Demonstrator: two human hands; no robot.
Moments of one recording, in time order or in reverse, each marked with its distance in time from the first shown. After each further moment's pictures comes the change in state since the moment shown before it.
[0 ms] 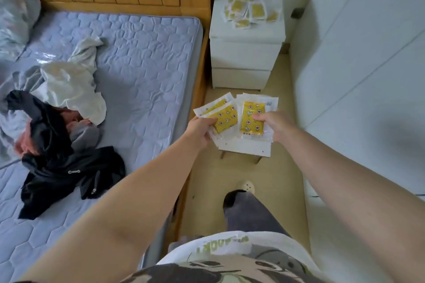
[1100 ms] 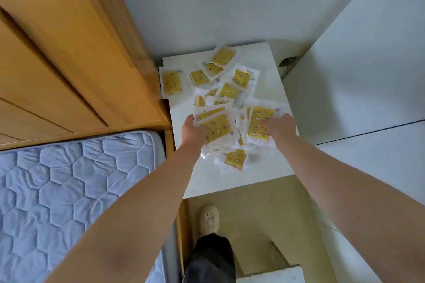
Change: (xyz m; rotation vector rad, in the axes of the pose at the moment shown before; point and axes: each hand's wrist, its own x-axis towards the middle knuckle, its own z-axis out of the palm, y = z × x) left_hand 0.609 0.427 0.303 0.633 0.003 0.070; right_hand 0.613 -0.432 0.010 -0.051 0.584 0.138
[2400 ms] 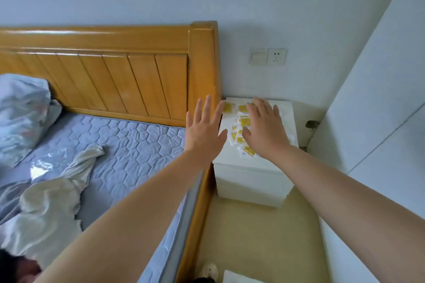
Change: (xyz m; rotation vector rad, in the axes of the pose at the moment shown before) left_hand -0.427 -0.063 -0.051 1.176 0.664 0.800; right_hand -0.326 0.069 -0.176 -0.814 0.045 -1.567
